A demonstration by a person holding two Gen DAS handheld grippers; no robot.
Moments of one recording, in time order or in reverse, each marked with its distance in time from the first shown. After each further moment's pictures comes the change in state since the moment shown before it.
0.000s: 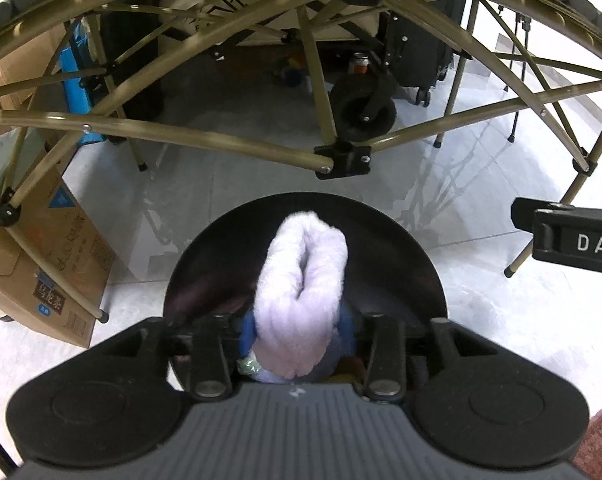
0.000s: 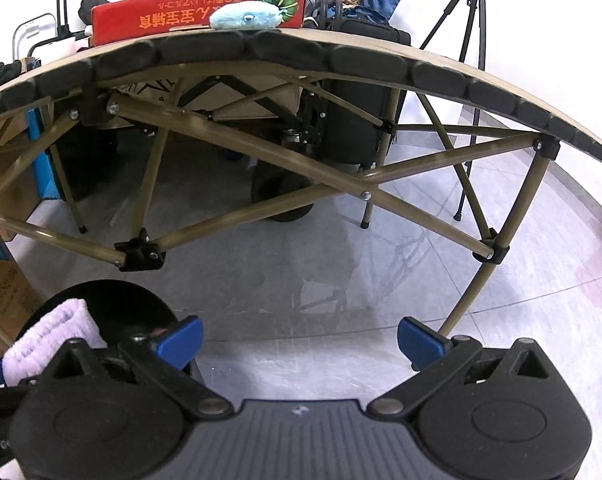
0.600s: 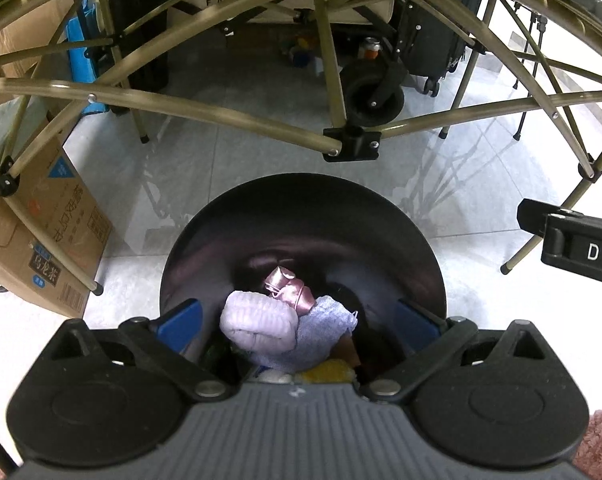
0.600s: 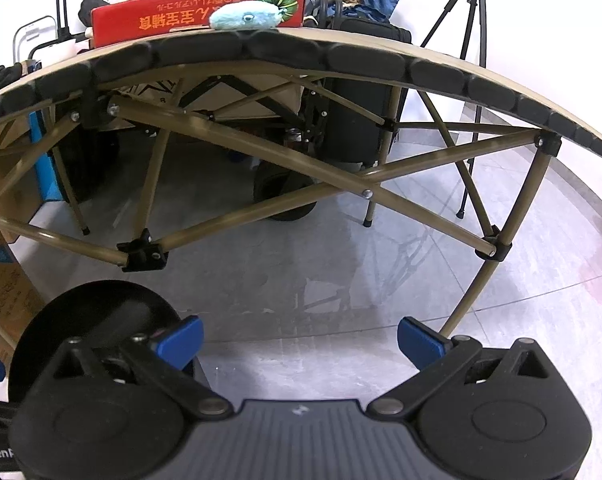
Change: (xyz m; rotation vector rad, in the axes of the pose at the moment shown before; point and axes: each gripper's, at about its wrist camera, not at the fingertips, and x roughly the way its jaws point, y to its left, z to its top) left arm 0.003 0.004 0.001 -0.058 0.067 -0.013; right arm 0.000 0.000 0.000 0.007 0.005 0.012
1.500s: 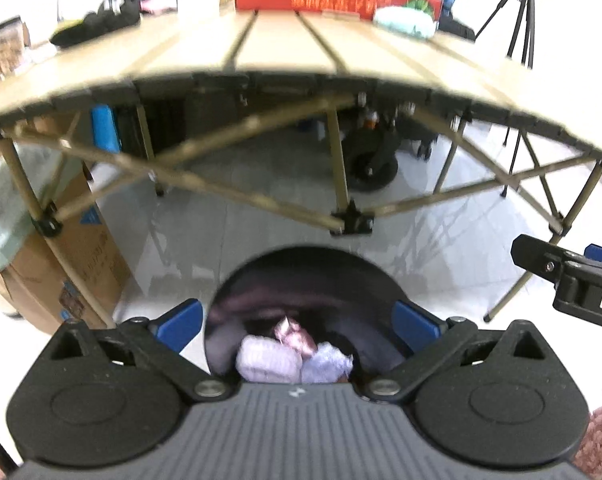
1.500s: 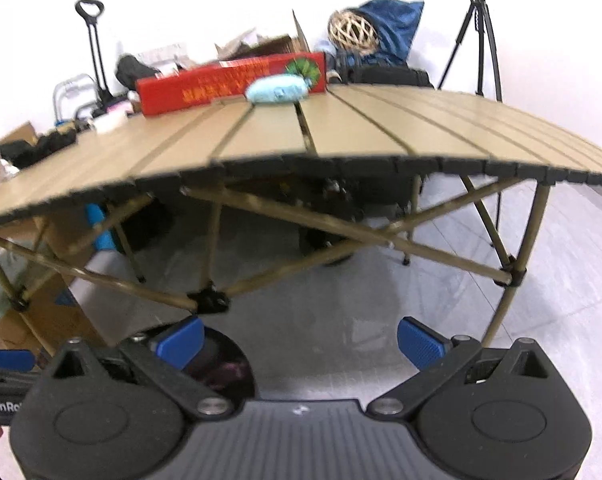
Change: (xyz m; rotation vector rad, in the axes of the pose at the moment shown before) left arm -0.079 0.019 0.003 -0.027 -0.209 -0.011; right arm -0.066 -0.010 0.002 0.056 -0.163 0.169
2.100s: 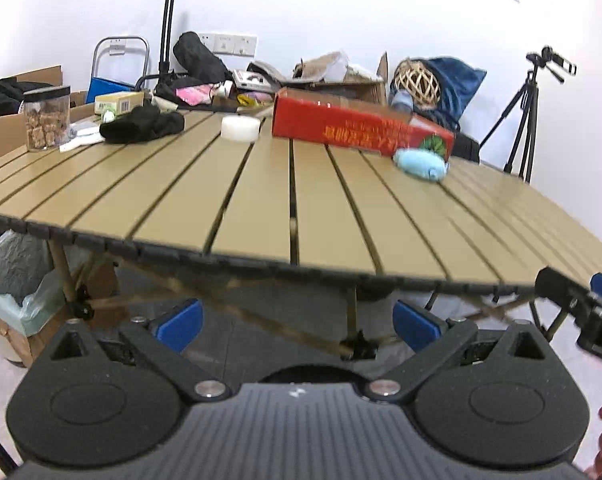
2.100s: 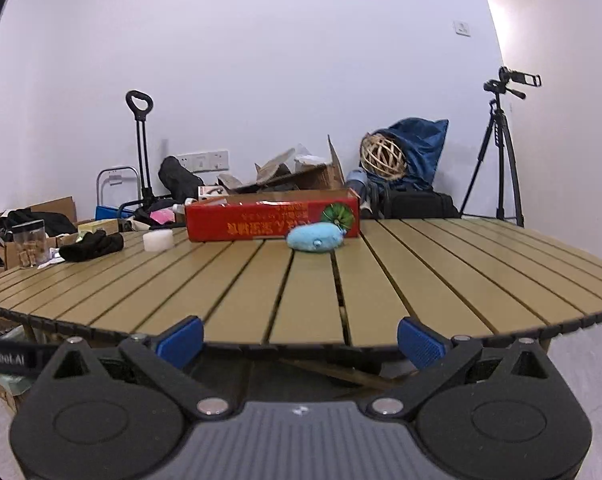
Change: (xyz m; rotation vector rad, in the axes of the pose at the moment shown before) left arm -0.057 0.036 0.053 -0.107 -0.271 -0.022; right arm -0.047 0.012 0.048 -0.077 -0.346 0.076
